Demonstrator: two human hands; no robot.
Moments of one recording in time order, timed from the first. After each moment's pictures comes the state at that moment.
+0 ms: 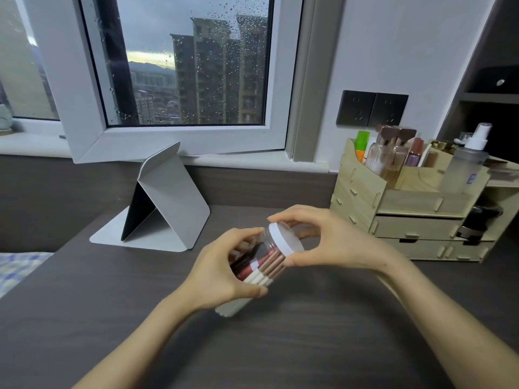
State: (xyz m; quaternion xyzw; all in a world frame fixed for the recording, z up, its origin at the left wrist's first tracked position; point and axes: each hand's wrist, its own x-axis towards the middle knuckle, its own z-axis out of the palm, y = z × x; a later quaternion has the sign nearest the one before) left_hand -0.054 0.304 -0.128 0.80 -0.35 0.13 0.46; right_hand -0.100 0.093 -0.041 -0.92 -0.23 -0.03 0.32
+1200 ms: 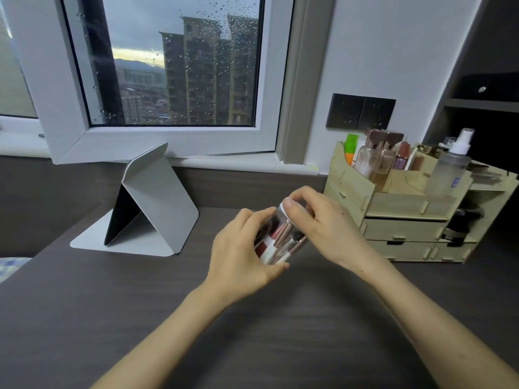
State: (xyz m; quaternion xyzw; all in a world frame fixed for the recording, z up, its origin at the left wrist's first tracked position) left_hand -0.059 0.254 -0.105 0.80 -0.34 0.32 0.38; right_hand -0.091 0.095 -0.045 -0.92 -0.07 -0.25 0.28
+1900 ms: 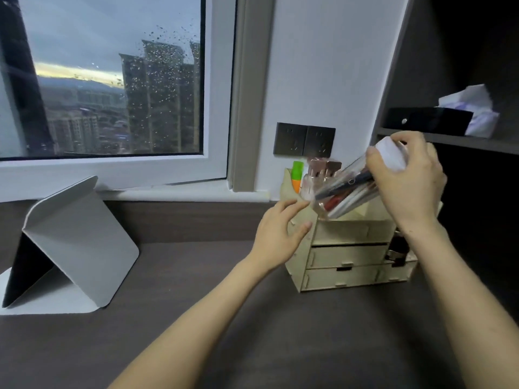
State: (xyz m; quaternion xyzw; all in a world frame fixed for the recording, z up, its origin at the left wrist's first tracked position) left_hand 0.006 0.083 -0.064 0.74 -0.43 0.20 0.47; right_hand -0.107 -0.056 0.049 -0.78 0.17 -0.58 0.19
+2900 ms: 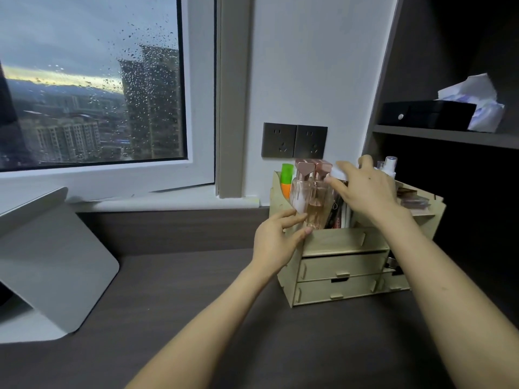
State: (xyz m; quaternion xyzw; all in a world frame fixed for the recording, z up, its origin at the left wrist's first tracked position) left_hand 0.027 0.035 -0.070 0.75 -0.36 0.16 0.53; right_hand -0.030 -0.121 0.033 -0.93 0.21 -0.31 -0.06
